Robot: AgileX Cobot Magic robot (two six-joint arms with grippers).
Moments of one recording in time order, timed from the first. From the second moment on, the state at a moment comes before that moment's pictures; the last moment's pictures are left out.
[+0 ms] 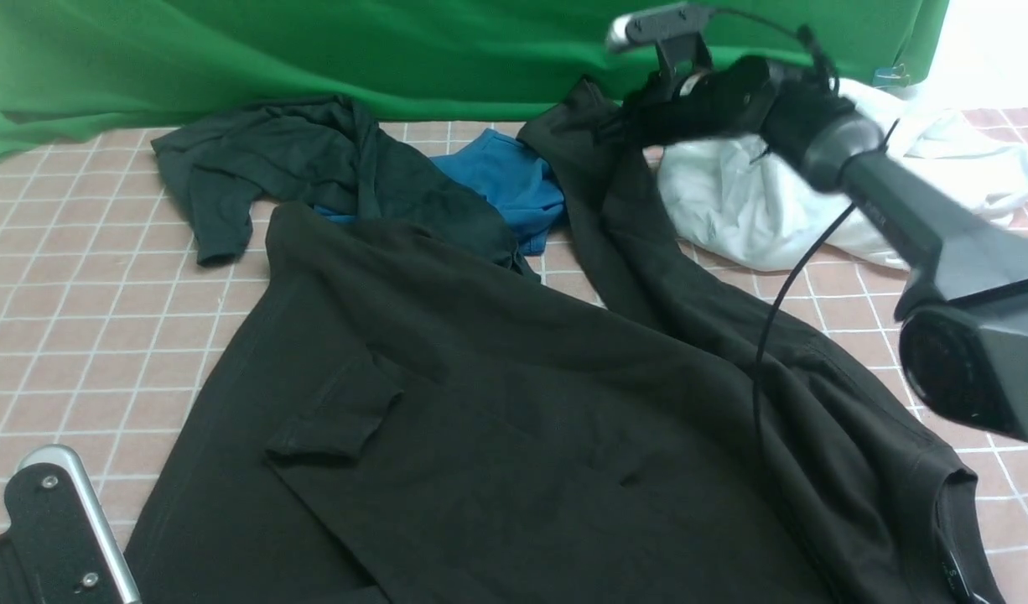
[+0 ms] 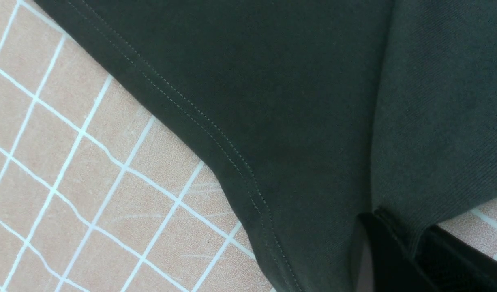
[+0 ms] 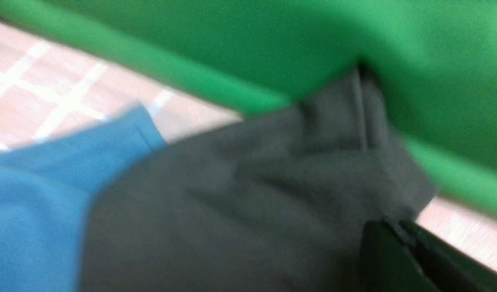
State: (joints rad) right arm 0.23 2.69 -2.57 0.36 0.59 -0.37; left arm -0.17 0.70 -0.46 0.02 1.05 0.80
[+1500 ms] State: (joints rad) right arm 0.60 1.83 -1.65 0.61 0.74 -0.78; left arm -0.17 0.69 -0.46 0.02 1.05 0.80
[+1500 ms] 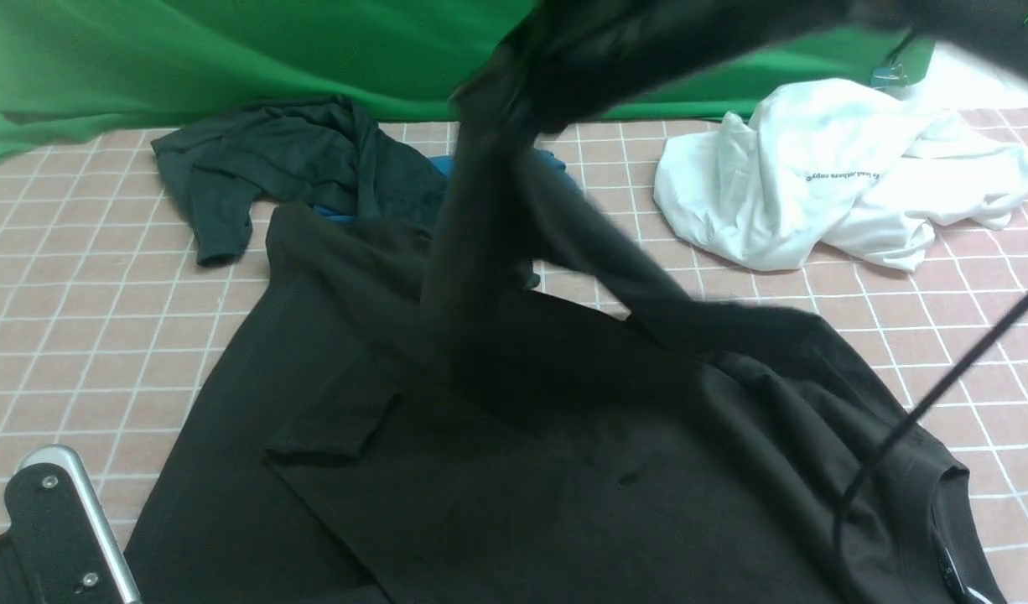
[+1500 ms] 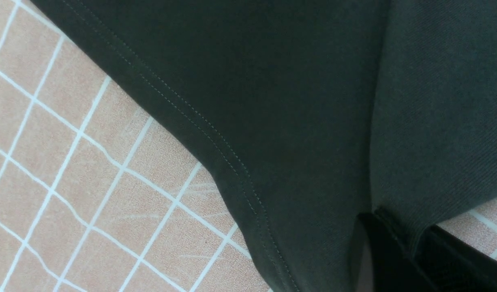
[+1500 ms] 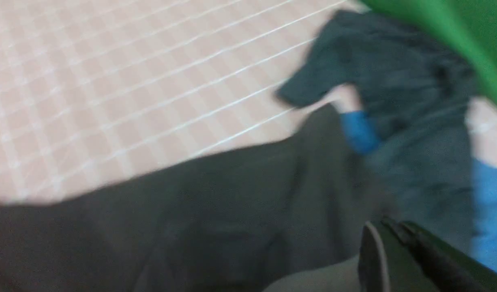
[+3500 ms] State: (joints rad) right arm 0.87 2.23 -1.70 0.35 0.66 -0.45; left arm -0.17 0.61 -0.46 0.00 1.04 0.80
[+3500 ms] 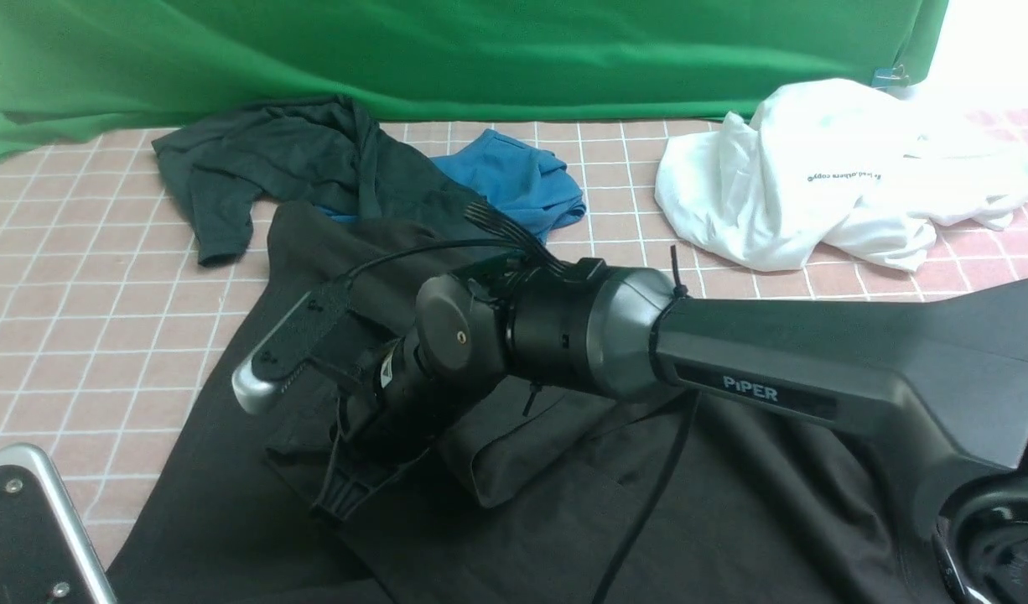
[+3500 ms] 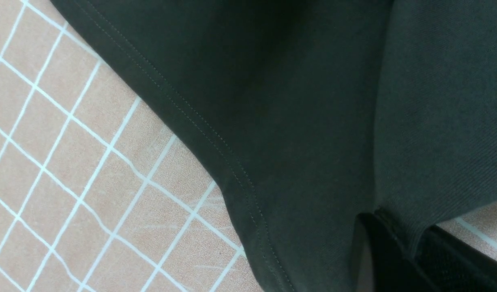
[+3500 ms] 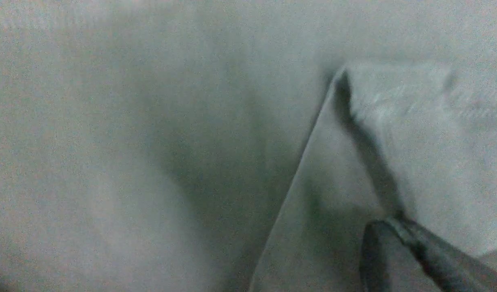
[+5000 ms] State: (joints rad) right arm 0.68 2.00 -1.83 0.21 0.88 -0.29; left arm -0.17 0.61 -0.46 0.00 1.03 0.80
